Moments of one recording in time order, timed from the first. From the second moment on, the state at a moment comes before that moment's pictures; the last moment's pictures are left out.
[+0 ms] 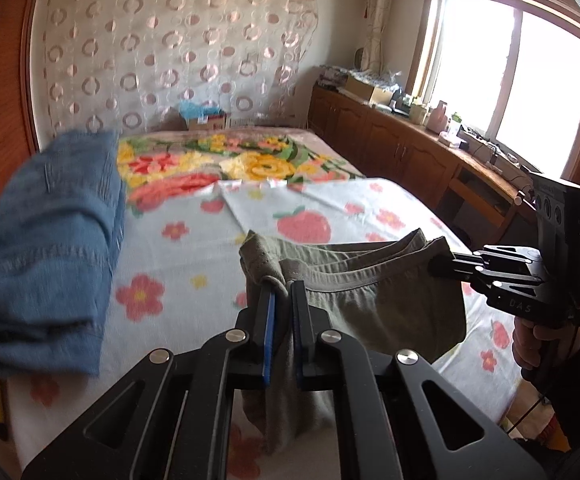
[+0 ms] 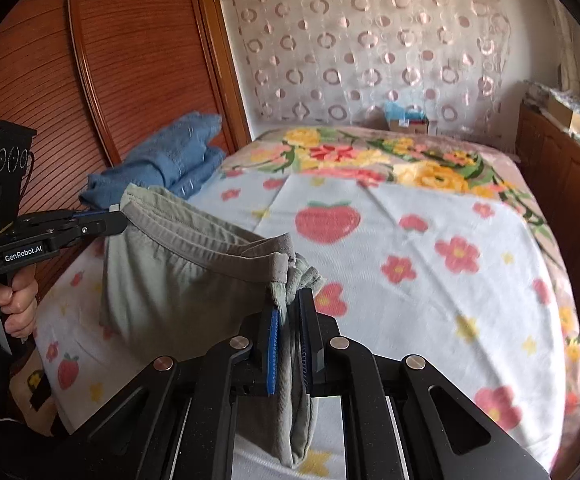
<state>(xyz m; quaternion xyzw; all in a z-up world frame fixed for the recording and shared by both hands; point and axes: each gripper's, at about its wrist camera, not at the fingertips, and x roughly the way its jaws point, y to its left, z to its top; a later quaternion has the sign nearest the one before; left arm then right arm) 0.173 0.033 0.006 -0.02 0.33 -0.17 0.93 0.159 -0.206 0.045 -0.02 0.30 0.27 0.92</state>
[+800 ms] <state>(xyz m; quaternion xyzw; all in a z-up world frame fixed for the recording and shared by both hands) 0.183 0.027 0.095 0.02 0.24 -0.15 0.96 0.131 -0.192 0.111 -0.08 0.19 0.26 0.94</state>
